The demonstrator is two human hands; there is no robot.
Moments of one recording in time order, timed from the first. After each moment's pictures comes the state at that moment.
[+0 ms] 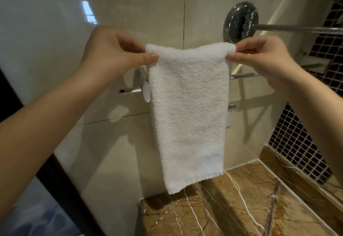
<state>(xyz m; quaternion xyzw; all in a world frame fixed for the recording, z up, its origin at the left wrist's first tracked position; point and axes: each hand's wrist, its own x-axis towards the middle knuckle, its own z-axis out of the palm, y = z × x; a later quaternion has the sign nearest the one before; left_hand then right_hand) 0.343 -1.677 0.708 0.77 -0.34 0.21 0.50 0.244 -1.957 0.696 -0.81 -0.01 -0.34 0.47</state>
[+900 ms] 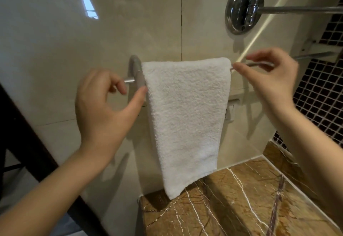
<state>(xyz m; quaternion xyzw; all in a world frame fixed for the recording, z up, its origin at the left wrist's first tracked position) 0.303 -1.671 0.608 0.73 -0.29 0.45 0.43 0.238 -1.952 0.625 -0.74 0.09 -0.53 0.39</state>
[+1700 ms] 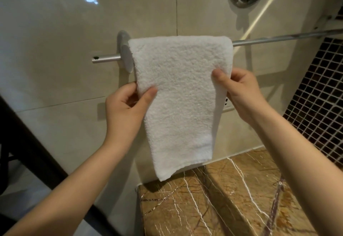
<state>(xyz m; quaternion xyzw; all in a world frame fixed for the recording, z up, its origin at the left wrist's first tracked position) 0.323 -1.710 0.545 0.66 -0.29 0.19 0.66 0.265 -1.943 0.562 -0.69 -0.06 -0.30 0.66</state>
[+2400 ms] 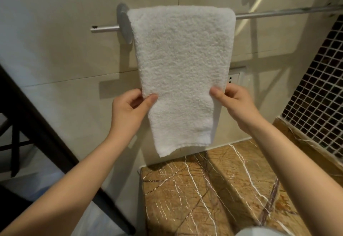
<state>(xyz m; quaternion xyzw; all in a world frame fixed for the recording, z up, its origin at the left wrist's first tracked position) 0.325 -1.698 0.492 0.72 -0.26 0.13 0.63 0.248 -1.944 0.492 -0.76 -0.04 -0.25 0.60</state>
